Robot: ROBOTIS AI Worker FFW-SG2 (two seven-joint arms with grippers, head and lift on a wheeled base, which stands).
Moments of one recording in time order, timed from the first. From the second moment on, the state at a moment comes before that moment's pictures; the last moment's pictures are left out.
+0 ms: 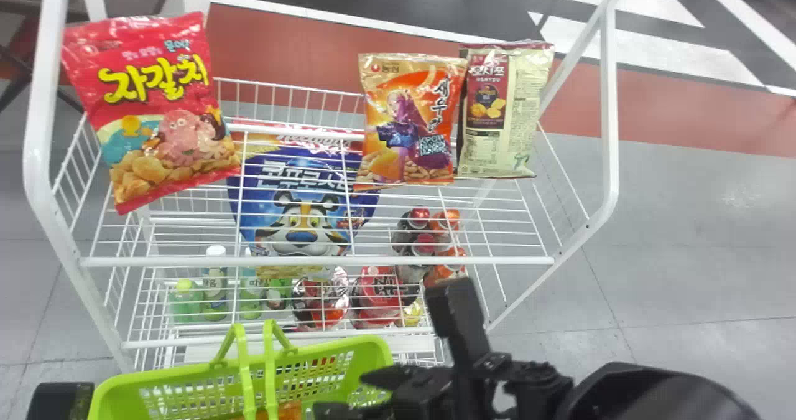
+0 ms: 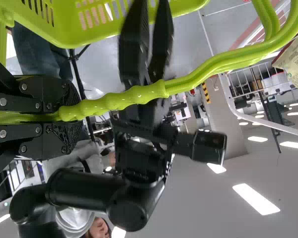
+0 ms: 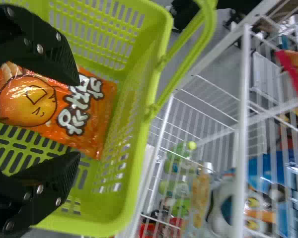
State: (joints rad) left arm 0.55 0.06 -0.04 -2.19 0.24 1.34 -1.31; right arm 0.52 -0.29 0.01 -2.46 -0.42 1.31 0.27
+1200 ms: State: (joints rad) left arm 0.54 0.06 -0.04 -2.17 0.22 1.37 -1.31; right arm 0.08 -0.18 0.00 -1.72 -0.22 0.14 0.14
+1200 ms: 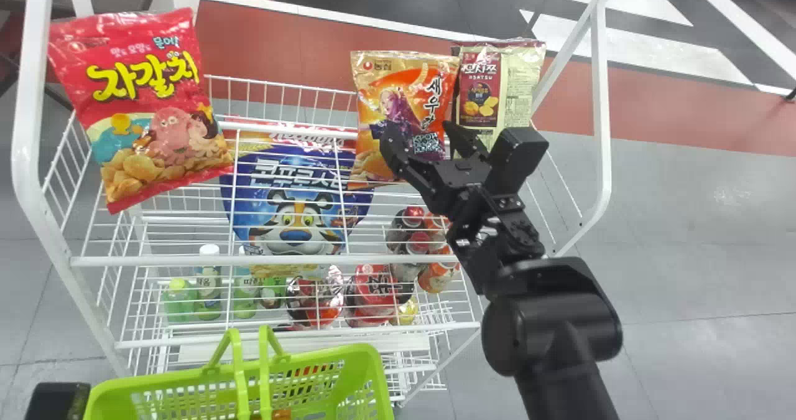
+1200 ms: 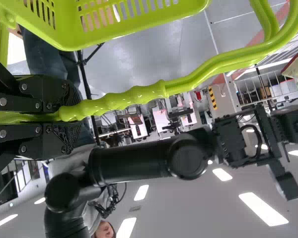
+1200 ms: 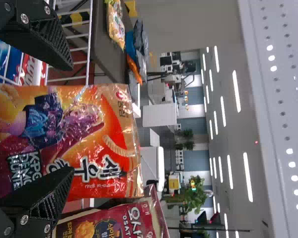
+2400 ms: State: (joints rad) left arm 0.52 0.06 -0.01 -2.15 0.23 1.37 -1.31; right arm -0.03 -0.17 0.02 -1.66 -0.22 0.29 0.17
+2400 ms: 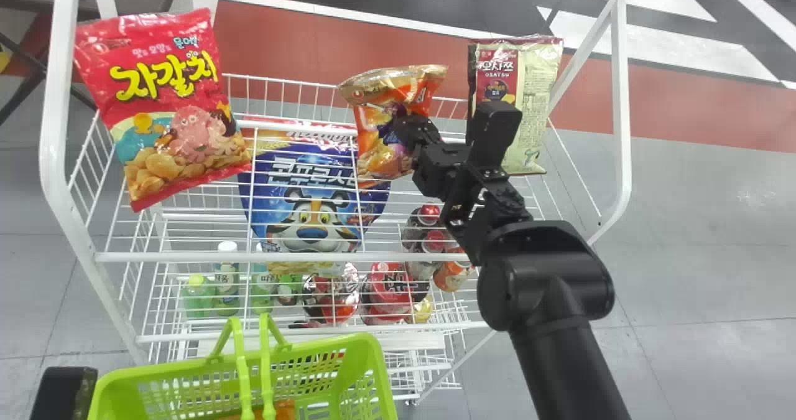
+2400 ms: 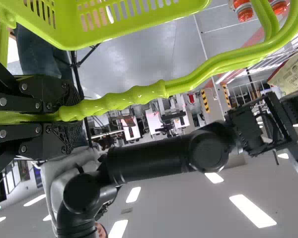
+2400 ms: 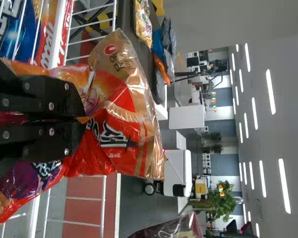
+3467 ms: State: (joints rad) left arm 0.51 0.06 -0.02 -2.18 0.23 1.36 -1.31; right arm 0.37 -0.21 -0.29 -2.48 -0.75 1.50 0.17
